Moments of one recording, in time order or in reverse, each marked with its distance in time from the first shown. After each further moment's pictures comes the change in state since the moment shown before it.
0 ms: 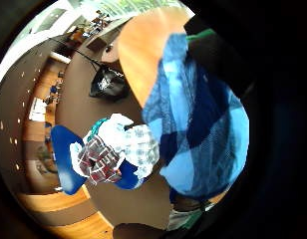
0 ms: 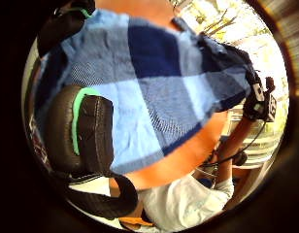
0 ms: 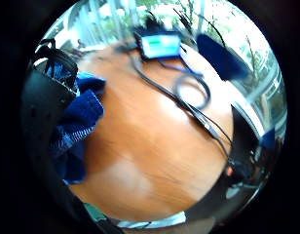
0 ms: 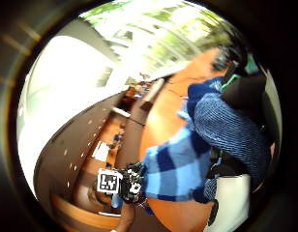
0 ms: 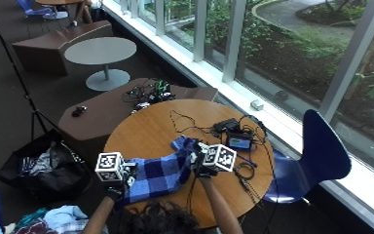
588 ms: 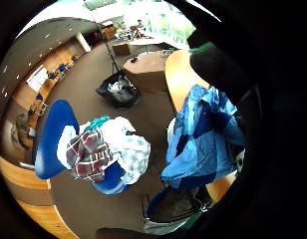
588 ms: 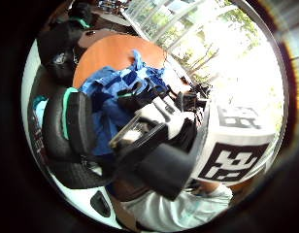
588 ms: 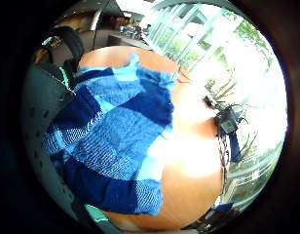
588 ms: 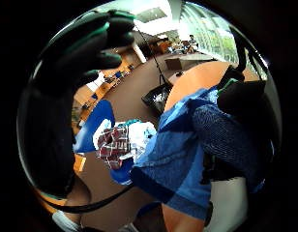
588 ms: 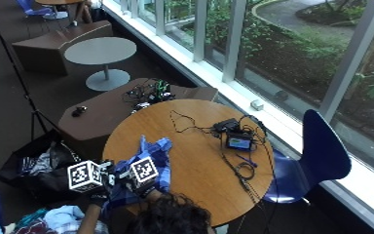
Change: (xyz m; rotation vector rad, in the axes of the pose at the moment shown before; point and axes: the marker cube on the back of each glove) left arm -0.064 0.052 -0.085 0.301 0.156 -0.253; right arm -0.227 0.148 0.162 -0.141 0.144 -0.817
